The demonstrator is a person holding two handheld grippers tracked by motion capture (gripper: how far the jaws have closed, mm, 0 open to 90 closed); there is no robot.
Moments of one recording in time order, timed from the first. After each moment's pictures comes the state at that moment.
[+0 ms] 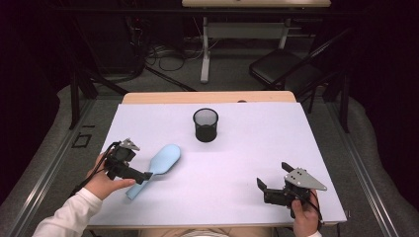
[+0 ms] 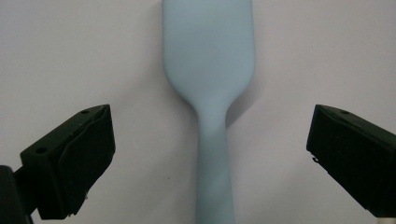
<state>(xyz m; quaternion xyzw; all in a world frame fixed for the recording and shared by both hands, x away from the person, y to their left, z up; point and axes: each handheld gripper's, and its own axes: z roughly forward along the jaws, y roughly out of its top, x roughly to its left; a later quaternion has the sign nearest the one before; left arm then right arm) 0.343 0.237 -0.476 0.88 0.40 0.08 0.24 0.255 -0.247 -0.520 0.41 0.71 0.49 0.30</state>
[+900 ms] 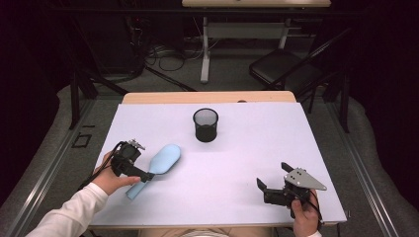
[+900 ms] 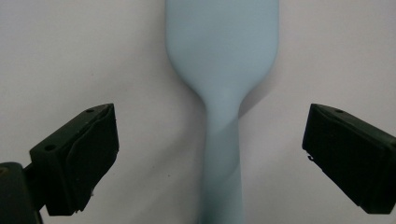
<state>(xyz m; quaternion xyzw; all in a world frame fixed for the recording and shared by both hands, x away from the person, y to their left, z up) 0.360 0.231 -0.493 0.89 0.42 0.05 0.20 0.255 -0.247 -0.521 0.41 0.71 0.49 0.30</state>
